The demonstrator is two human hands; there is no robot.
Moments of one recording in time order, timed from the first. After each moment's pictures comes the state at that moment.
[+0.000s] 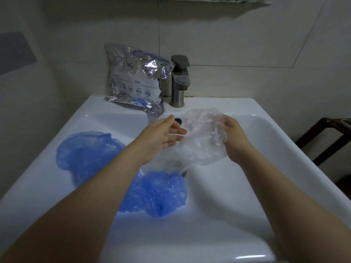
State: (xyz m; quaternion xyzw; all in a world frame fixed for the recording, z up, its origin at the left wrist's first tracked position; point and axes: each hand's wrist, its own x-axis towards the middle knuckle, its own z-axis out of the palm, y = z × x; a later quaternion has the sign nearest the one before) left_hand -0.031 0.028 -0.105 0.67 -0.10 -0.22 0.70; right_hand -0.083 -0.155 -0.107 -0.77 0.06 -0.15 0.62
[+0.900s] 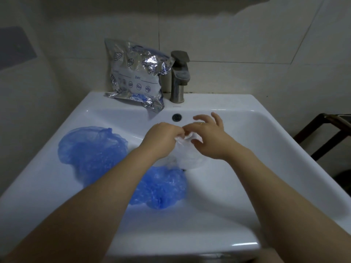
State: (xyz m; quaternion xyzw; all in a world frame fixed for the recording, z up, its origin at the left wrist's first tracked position) left_hand -0.038 0.025 -0.118 0.93 -0.33 0.06 0.17; right_hand -0.084 -0.134 -0.113 -0.98 -0.13 -0.11 0.08
